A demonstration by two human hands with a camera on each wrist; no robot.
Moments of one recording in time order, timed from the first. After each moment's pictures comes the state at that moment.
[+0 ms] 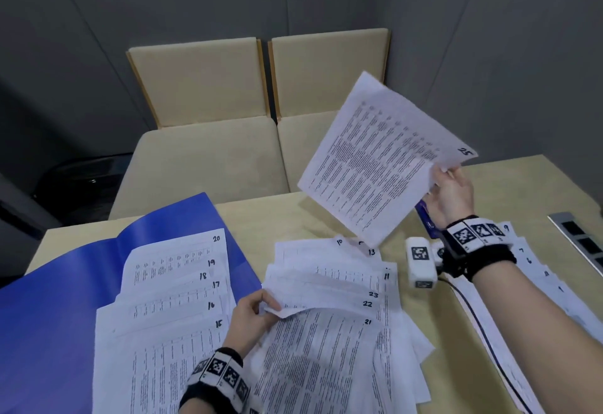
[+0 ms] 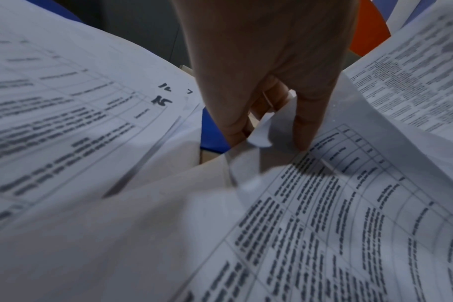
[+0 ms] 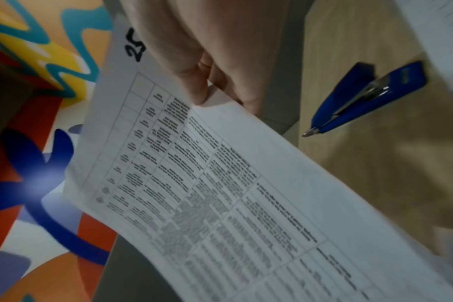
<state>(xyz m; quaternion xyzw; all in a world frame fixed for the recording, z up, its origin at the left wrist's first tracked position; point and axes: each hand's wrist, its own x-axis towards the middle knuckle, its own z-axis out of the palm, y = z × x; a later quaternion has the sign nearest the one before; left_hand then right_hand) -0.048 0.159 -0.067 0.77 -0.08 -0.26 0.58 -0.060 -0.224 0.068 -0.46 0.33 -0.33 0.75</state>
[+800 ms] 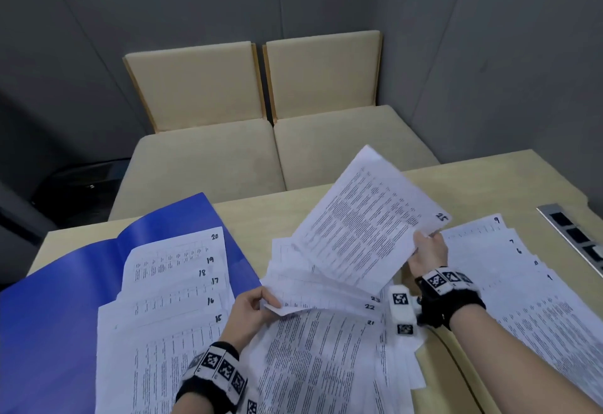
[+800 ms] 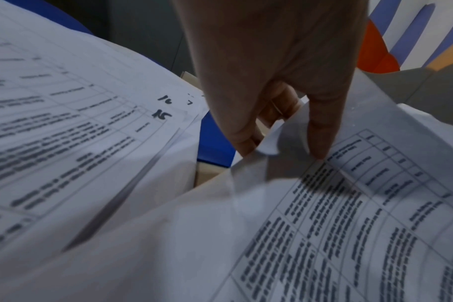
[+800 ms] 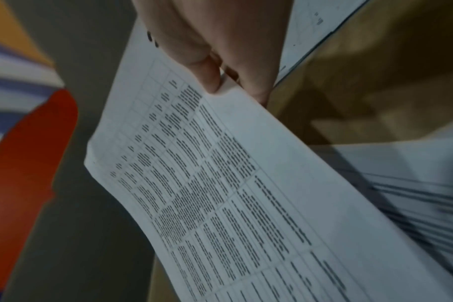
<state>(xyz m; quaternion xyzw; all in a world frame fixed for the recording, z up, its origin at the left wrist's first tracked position) -0.057 0.157 -0.049 0.74 -0.08 -0.29 0.61 -0.124 -0.178 -0.004 -0.46 0.51 -0.21 0.70</state>
